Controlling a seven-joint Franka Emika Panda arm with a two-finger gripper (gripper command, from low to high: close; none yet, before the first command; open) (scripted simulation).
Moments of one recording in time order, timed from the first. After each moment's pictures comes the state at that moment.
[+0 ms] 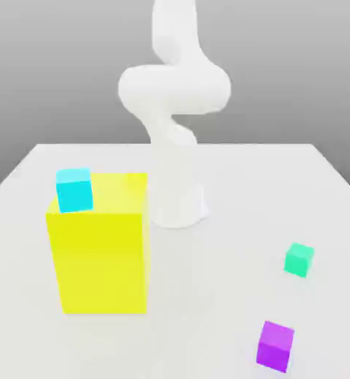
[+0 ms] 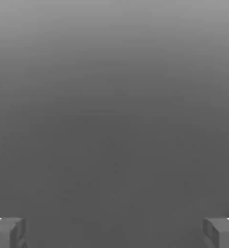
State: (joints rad) arm 0.05 -0.73 0.03 -2.36 0.02 2.35 0.77
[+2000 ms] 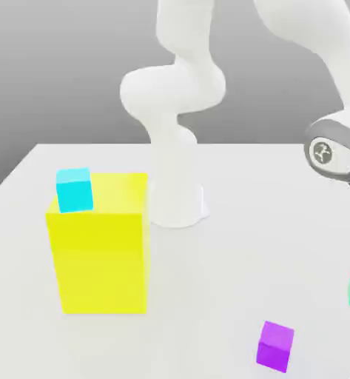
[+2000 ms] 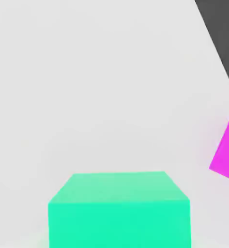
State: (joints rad) arm 0.44 0.31 0.14 -2.23 -0.06 2.54 0.20
